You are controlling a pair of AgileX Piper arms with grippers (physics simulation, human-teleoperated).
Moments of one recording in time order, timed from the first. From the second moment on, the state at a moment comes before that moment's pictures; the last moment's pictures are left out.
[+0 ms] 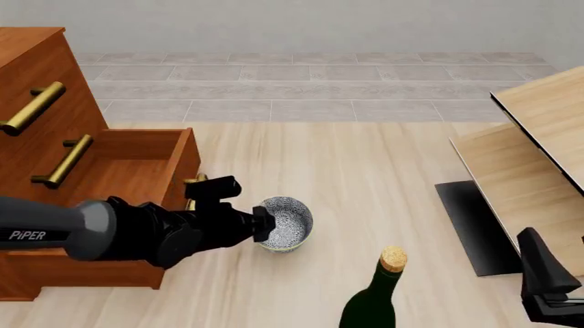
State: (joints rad) left arm -0.60 1.71 -0.69 -0.16 -0.57; right arm 0.00 0.00 0.00 -0.02 0.03
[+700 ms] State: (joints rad) left arm -0.61 1.73 -0.68 -0.19 -0.58; right arm 0.00 0.00 0.00 -0.01 0.03
